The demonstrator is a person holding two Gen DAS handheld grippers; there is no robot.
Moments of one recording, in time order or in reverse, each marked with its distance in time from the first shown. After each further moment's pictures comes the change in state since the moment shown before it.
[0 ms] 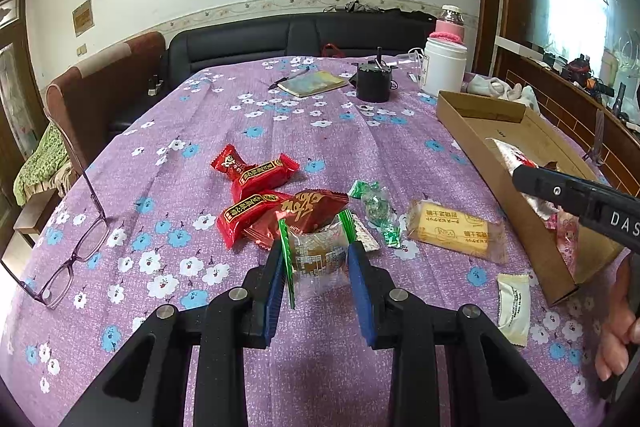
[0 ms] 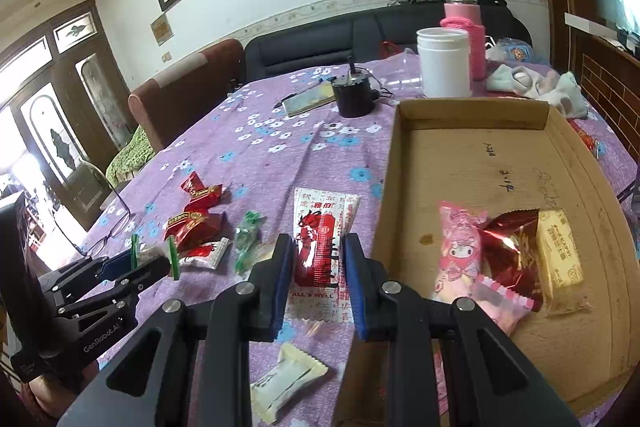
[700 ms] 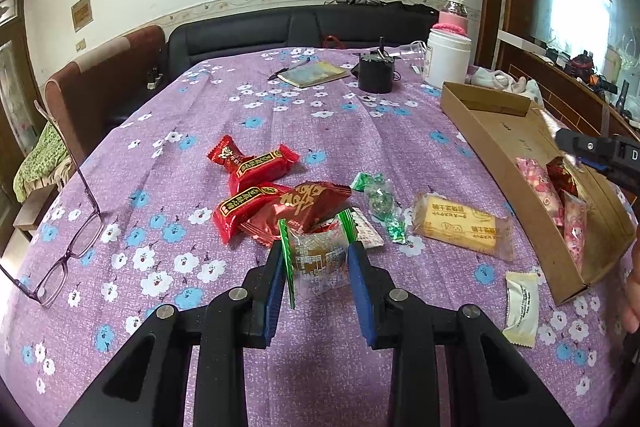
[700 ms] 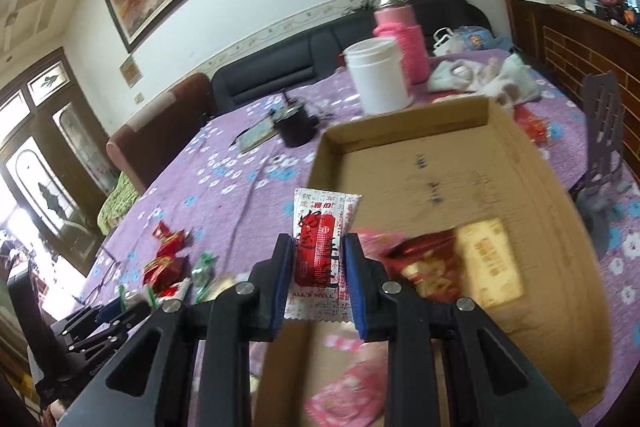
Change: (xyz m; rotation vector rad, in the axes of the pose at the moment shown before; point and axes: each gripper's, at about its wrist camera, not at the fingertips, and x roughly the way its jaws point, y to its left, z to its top) left arm 0.009 0.000 -0.001 -0.005 0.023 0.002; right arm -0.024 -0.066 0.017 0.164 -0.067 -0.052
